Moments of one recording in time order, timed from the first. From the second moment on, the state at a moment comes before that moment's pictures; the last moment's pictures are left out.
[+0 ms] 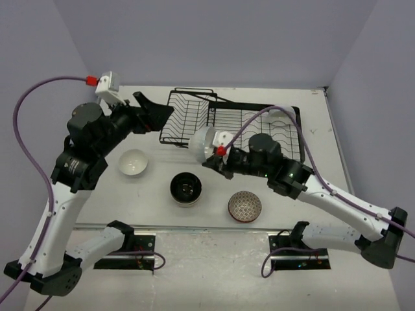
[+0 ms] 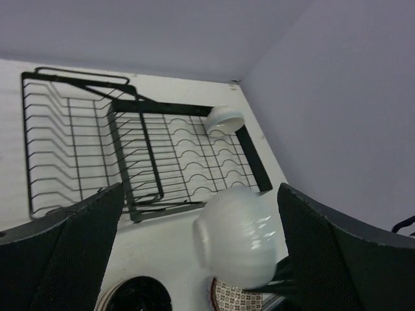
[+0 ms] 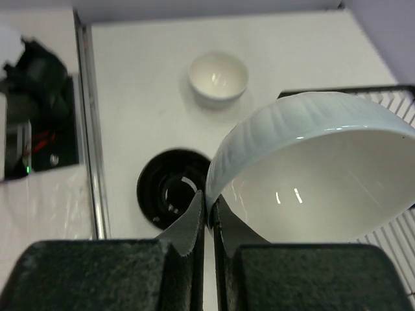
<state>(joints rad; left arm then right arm) -0.39 0.92 1.35 -0.52 0.11 -0.56 0.89 1.08 1.05 -0.15 -0.34 -0.19</state>
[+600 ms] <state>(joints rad) -0.67 1.32 1.43 -0.71 0.35 -0.39 1.21 1.28 1.20 -0.68 0.11 -0.36</state>
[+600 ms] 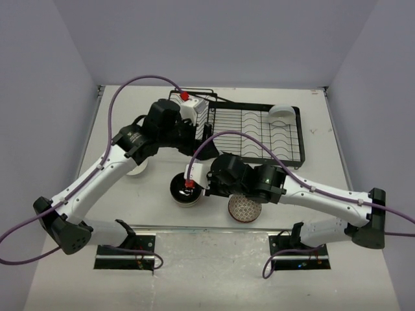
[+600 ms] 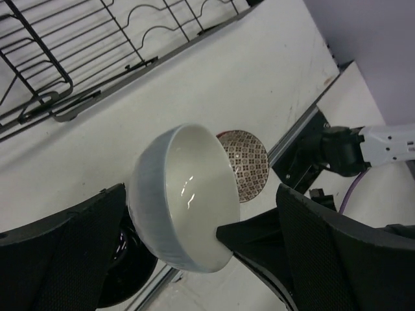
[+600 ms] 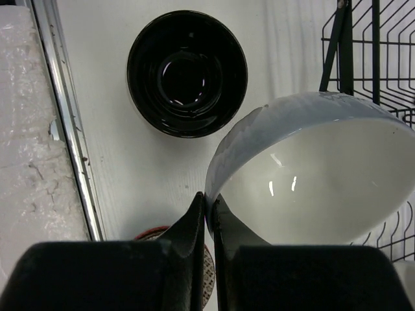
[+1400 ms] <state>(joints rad) -0.77 1.41 1.43 -0.84 -0.04 -0.31 1.22 1.41 1.36 -0.79 0.25 -0.37</state>
